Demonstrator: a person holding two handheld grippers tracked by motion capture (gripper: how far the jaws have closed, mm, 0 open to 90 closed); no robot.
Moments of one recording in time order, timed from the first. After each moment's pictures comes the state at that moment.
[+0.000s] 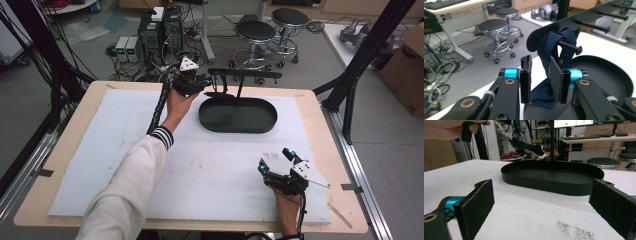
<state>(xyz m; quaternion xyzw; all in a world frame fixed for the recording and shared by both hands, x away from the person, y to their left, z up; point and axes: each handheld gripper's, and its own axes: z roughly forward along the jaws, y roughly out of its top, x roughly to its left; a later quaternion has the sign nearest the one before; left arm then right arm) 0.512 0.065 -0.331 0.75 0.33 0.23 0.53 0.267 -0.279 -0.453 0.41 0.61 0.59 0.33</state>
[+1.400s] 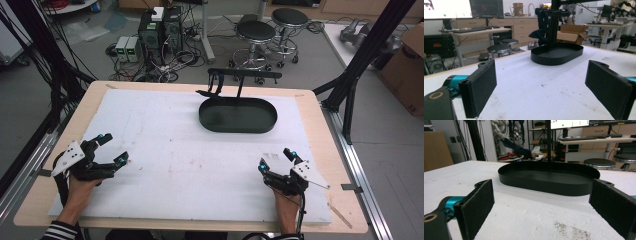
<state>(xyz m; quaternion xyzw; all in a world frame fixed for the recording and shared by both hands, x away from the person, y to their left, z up) 0.288 0.301 -0.433 0.64 0.28 0.28 0.66 0.266 -0.278 -0.453 0.42 0.61 0.59 0.34</state>
